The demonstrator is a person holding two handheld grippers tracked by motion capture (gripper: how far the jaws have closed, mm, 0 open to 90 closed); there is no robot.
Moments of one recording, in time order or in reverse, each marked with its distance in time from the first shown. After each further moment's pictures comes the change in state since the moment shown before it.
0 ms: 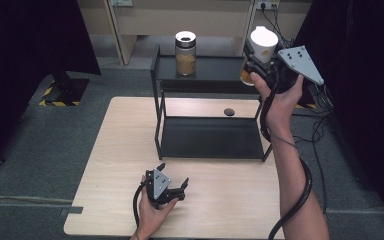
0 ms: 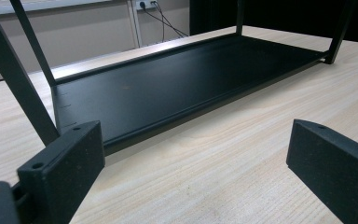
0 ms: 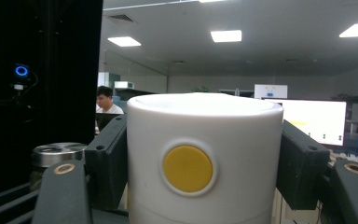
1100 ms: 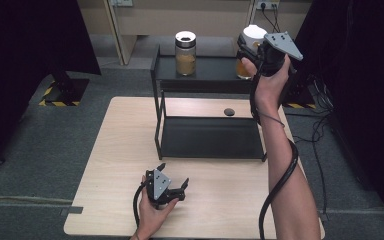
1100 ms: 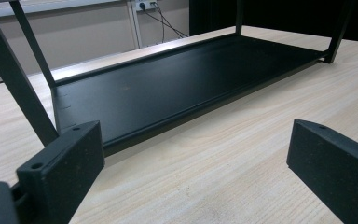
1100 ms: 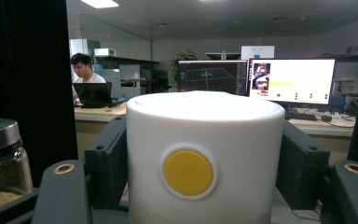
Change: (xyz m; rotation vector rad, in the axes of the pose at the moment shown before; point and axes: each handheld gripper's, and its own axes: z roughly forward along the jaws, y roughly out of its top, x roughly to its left) left arm -0.001 0.000 0.000 0.000 0.000 0.009; right arm 0.001 -0.003 0.059 0.161 -0.073 0.026
